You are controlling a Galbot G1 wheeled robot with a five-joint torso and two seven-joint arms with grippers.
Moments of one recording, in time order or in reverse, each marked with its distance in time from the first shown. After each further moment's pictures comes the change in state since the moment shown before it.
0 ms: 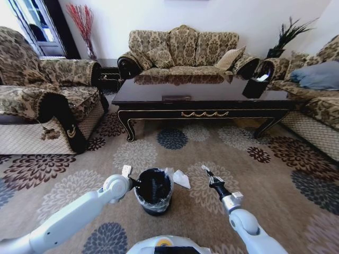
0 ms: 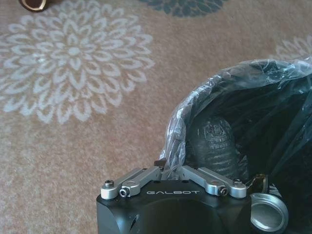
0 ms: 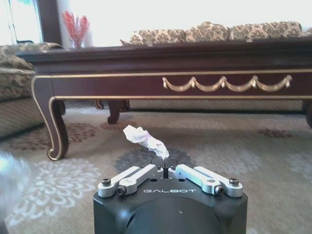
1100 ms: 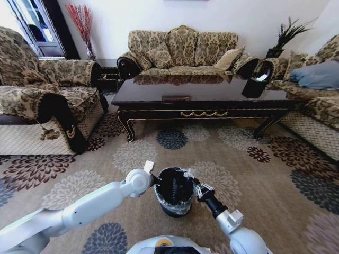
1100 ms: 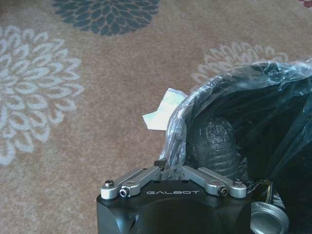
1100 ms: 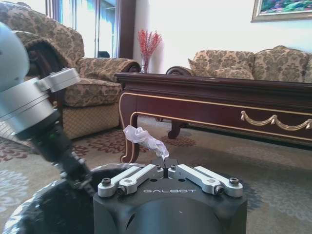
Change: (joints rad) left arm -0.283 -0.183 0.271 0.034 -0.126 0.001 -0.091; right arm -0.265 0.021 -0.037 0.313 -0.259 0.026 -0.065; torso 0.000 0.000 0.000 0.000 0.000
